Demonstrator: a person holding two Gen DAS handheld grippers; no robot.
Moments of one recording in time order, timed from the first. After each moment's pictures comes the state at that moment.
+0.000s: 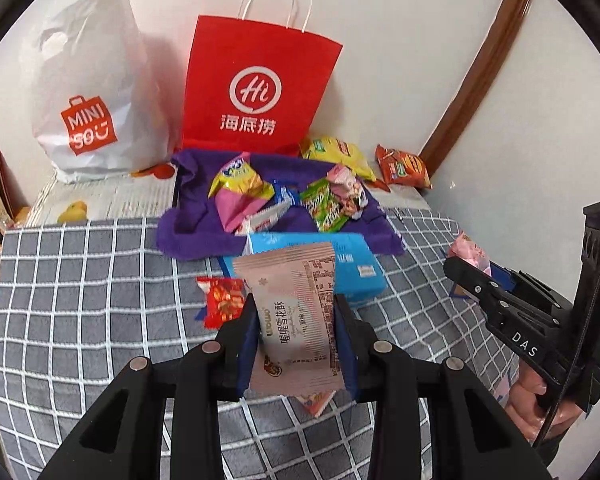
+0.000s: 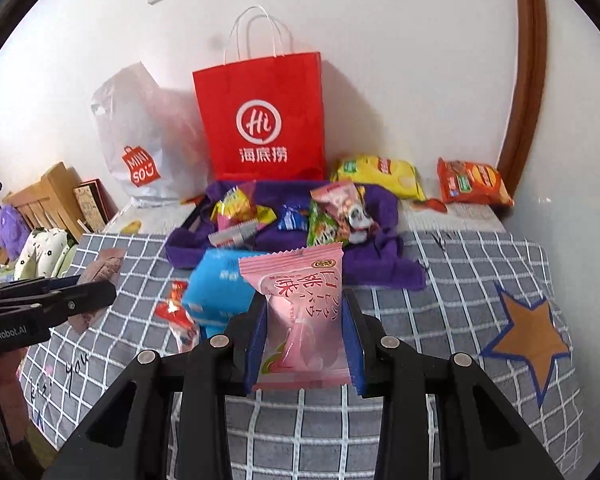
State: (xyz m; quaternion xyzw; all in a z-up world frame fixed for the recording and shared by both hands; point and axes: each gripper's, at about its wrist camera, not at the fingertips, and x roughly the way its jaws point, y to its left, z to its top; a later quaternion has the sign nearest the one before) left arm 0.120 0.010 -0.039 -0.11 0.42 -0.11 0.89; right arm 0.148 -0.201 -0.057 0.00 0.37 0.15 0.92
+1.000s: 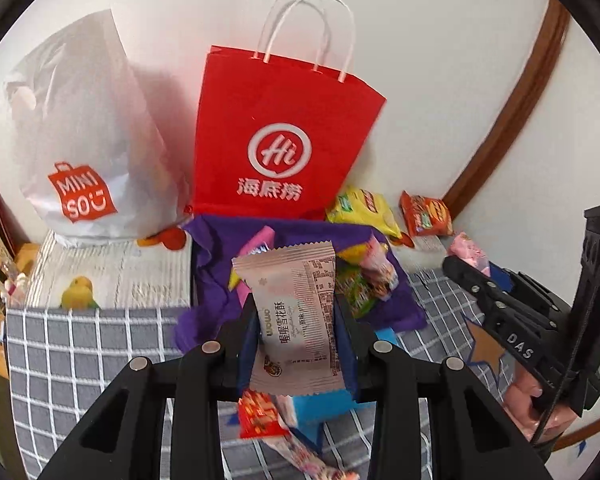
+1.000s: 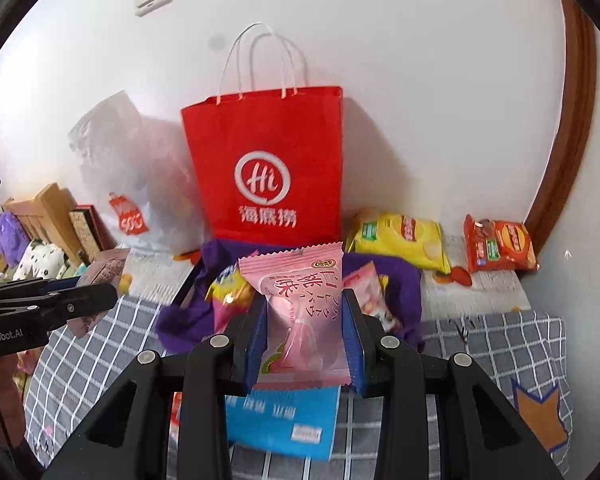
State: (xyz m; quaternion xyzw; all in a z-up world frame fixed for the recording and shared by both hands) left arm 0.230 0.044 -0.008 -0.11 0.40 -0.09 0.90; right arm 0.264 -0.168 -0.022 0.00 0.35 0.16 0.92
